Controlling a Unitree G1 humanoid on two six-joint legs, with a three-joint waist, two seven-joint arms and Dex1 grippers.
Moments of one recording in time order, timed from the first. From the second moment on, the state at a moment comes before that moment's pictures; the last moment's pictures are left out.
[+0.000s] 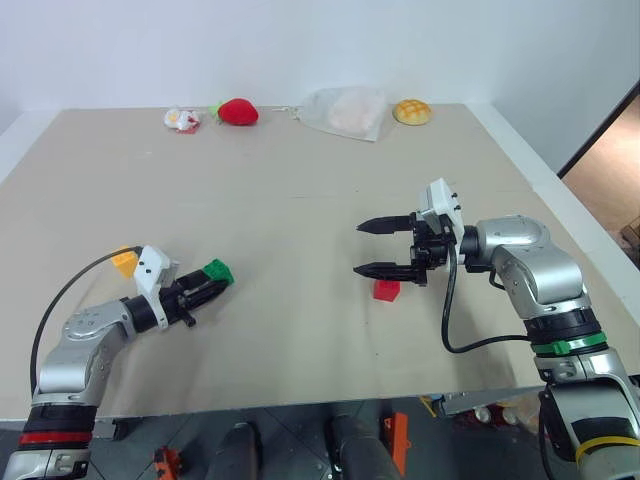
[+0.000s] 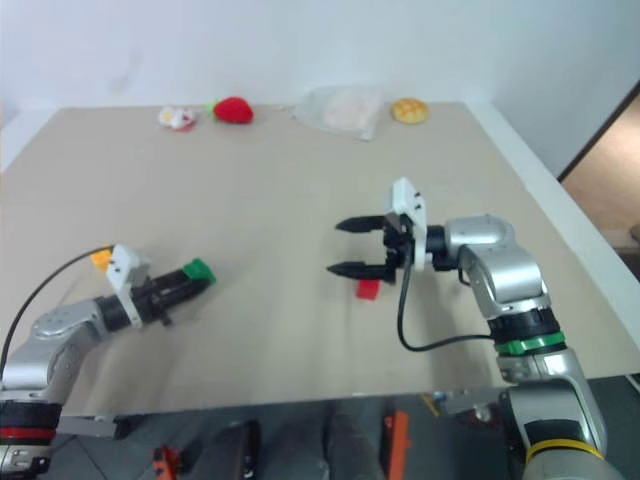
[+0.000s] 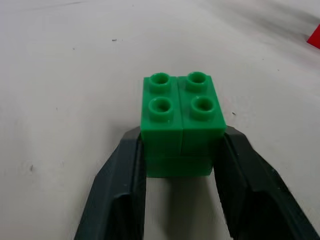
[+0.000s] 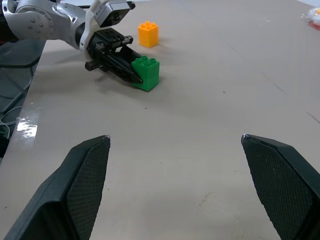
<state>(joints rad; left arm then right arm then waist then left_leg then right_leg) -0.22 0.58 0.14 0.07 -0.43 0.30 -0.91 -0.70 -0.67 0.12 0.14 0.44 0.37 1.28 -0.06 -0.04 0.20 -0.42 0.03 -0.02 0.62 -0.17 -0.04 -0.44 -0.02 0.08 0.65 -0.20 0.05</state>
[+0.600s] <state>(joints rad) -0.67 0.46 -0.18 0.38 -0.32 0.14 -1.34 -0.51 -0.77 0.01 -0.04 0.49 0.43 1.29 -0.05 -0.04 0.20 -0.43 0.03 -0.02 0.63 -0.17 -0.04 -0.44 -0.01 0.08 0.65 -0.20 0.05</state>
